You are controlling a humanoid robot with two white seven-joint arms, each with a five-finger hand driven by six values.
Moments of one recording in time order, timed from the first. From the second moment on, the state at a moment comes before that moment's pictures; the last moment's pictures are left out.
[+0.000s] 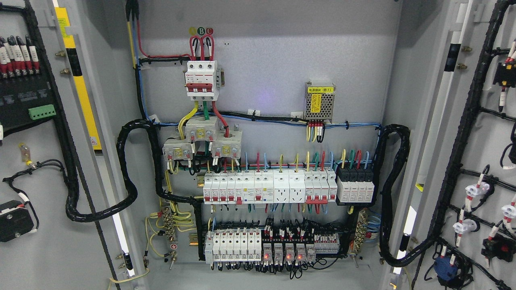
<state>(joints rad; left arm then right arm) 0.24 0.04 0.08 -0.82 0.31 -0.48 -0.34 0.35 -0.28 0.15 -1.02 -0.45 -0.55 0.46</state>
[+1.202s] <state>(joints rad) 0.17 0.00 -0.03 -0.23 0.21 -0.17 -0.17 0.16 -0.12 0.19 -0.27 -0.04 -0.01 0.01</state>
